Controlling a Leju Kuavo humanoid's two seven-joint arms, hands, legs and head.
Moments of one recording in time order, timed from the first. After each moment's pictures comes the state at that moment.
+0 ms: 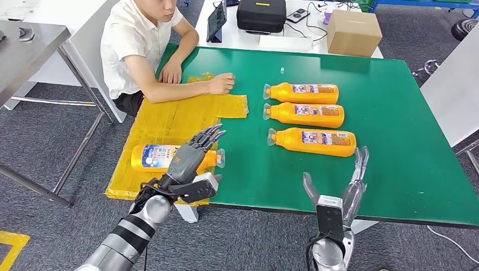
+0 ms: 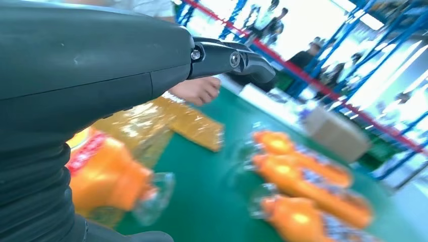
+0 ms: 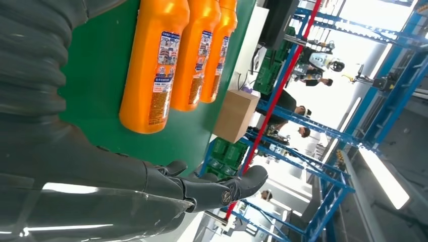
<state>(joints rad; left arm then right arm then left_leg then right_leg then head) -0.38 -0.10 -0.40 -1.05 -0.48 0.22 -0.44 0.02 0.18 0.07 -1.43 0.40 -0.70 -0.70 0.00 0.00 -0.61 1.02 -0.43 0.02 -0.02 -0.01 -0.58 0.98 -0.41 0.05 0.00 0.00</state>
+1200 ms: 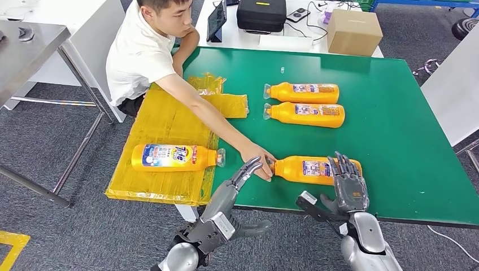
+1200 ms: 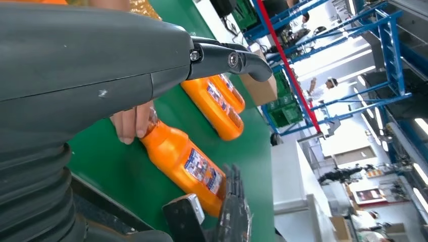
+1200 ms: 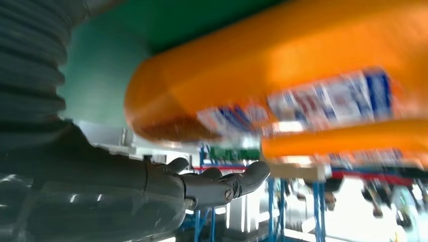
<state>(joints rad) -0.13 -0.19 -0.66 -1.29 -0.08 0.23 -0.39 -0.16 -0.18 0.17 -1.01 1.25 -0.55 -0.17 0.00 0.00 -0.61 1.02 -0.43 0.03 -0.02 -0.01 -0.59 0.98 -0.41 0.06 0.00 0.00</state>
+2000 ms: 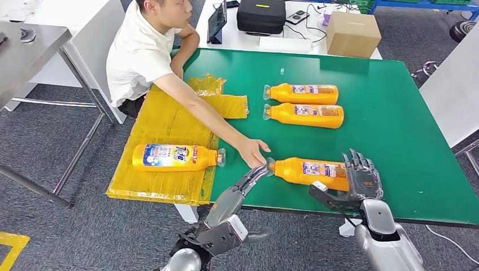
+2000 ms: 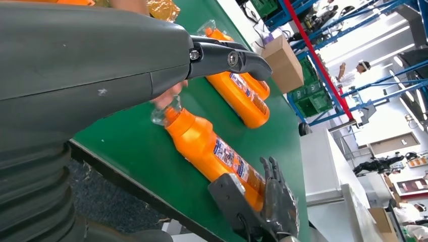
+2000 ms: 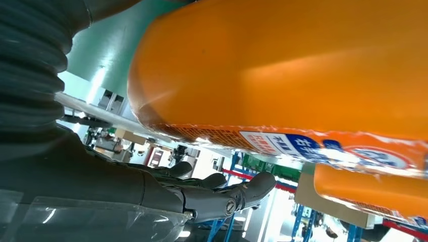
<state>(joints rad) -0.12 -0.19 -0.68 -1.29 -0.14 0.22 -0.29 -0.24 -0.29 0.25 -1.02 1.31 -0.29 0.06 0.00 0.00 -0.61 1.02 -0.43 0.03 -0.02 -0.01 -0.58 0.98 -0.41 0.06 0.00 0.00</state>
